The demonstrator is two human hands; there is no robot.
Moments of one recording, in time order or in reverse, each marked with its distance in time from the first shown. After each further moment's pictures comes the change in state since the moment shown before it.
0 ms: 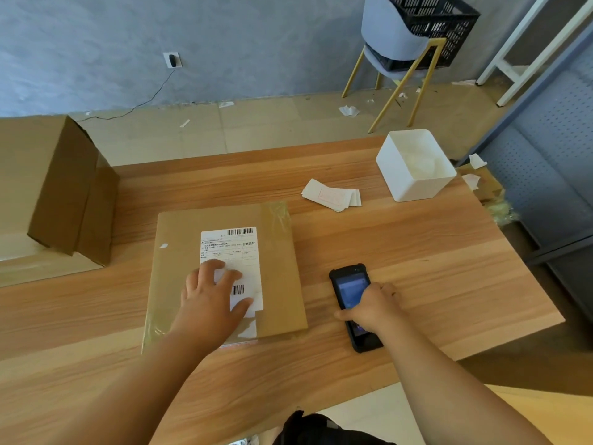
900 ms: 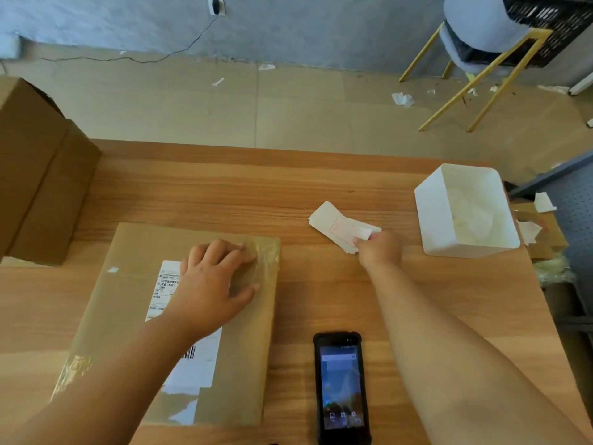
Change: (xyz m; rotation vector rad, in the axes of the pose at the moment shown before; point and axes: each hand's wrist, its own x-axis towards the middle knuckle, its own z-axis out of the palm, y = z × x) left_hand 0.111 0.051 -0.005 -0.122 0.022 -0.054; right_hand 0.183 -0.107 -0.099 0.476 0.175 -0.073
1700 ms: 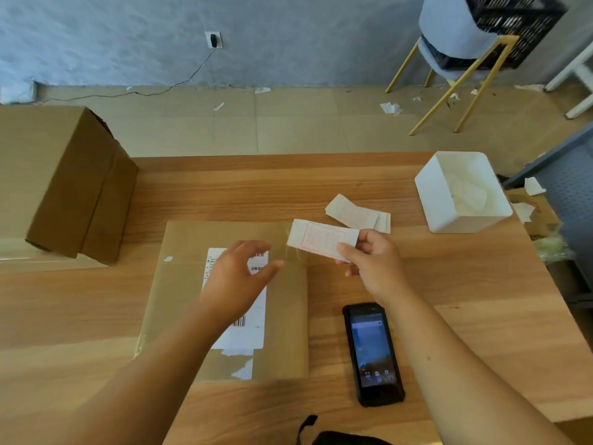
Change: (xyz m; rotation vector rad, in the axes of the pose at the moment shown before) left_hand -0.037 0.000 -0.030 -0.414 0.027 -0.122; right_hand -0.161 -0.005 -0.022 0.596 -0.354 -0.362
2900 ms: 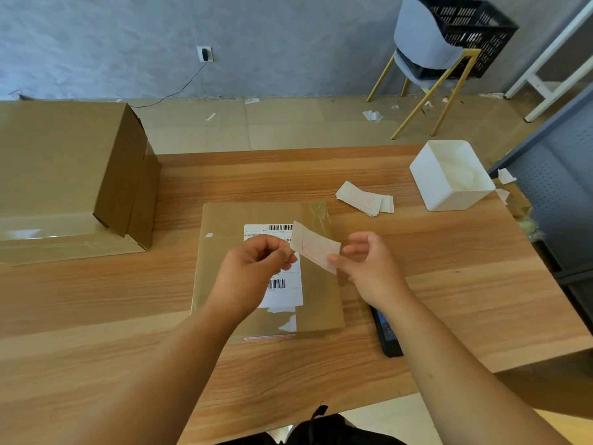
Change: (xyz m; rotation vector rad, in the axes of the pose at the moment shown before) left_hand -0.065 -0.013 -0.049 -0.613 -0.101 0.008; right_hand -0.093 -0.011 0.068 -0.325 0.176 0.066
